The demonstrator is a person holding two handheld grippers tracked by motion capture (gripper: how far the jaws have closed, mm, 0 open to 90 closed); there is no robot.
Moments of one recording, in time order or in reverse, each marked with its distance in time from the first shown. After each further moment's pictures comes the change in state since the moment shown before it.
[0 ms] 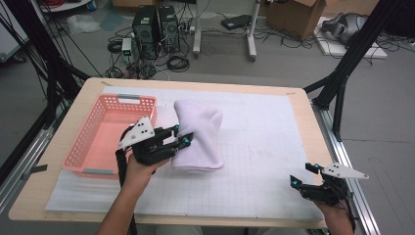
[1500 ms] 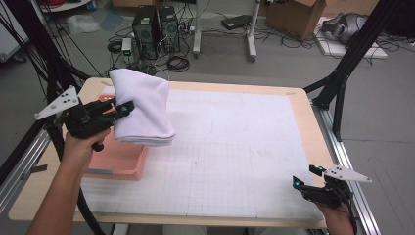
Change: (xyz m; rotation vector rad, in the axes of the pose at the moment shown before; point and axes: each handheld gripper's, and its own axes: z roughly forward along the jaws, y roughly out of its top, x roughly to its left) left arm 0.094 0.044 -0.103 -0.103 0.091 -0.033; right arm 0.003 -0.003 -0.007 0.012 -0.064 0.024
